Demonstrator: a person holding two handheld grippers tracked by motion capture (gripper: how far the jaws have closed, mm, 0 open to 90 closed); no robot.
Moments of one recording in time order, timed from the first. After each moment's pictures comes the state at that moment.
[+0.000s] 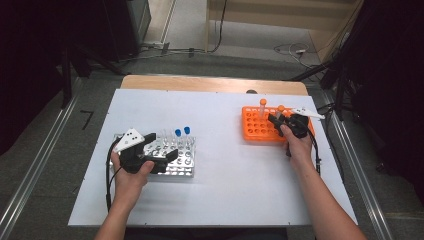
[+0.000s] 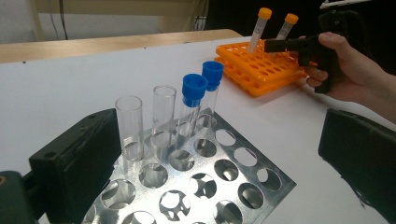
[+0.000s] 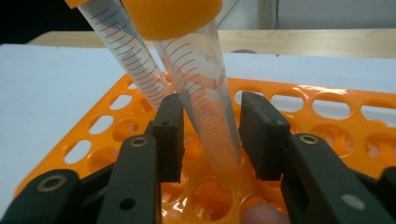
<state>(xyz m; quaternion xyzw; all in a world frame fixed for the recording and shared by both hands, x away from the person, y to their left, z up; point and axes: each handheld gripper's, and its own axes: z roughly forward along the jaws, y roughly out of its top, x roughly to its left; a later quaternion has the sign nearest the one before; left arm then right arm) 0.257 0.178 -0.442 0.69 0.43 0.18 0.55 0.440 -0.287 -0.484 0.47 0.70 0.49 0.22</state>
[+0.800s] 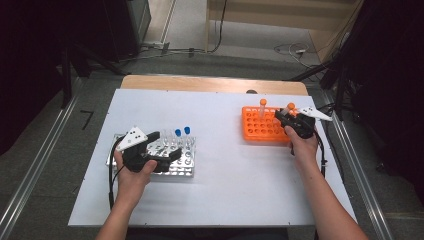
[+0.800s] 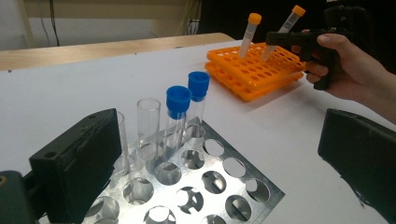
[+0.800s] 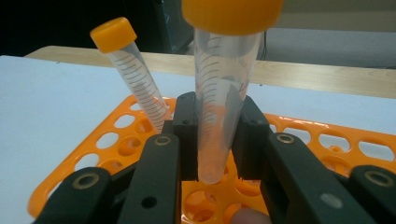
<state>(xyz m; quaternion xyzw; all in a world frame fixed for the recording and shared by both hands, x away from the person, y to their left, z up) 0.261 0.169 -0.437 0.70 0.41 0.18 0.56 0.425 -0.295 -0.465 0.45 0.69 0.50 0.25</state>
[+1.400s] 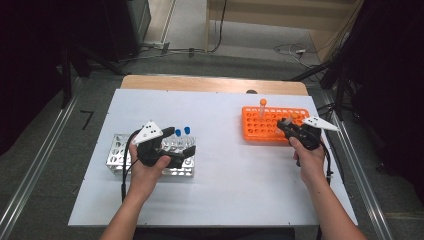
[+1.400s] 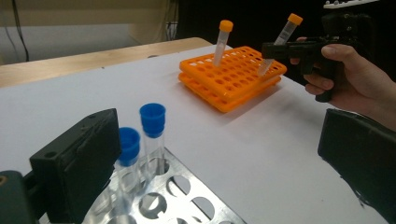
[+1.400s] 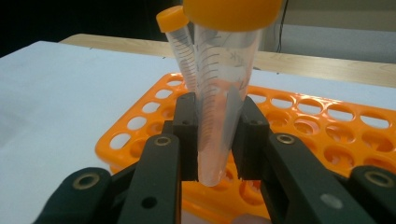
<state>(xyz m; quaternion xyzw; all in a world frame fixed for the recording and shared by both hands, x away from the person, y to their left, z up) 0.278 0.137 -0.427 0.71 0.37 0.16 0.57 0.382 -0.302 -0.457 0.43 0.71 0.50 0.24</state>
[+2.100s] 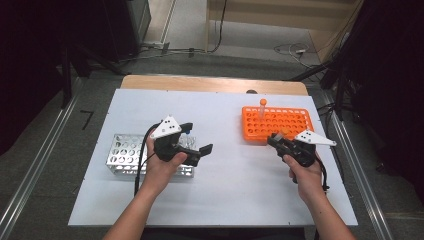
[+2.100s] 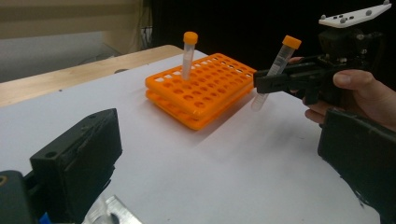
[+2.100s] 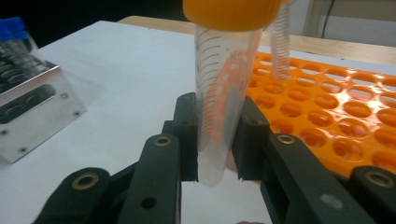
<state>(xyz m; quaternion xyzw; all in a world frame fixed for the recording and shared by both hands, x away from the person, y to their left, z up) 0.290 0.100 -0.414 0.73 0.33 0.14 0.59 0.330 -0.277 -0.454 0.38 0.75 0.51 0.19</state>
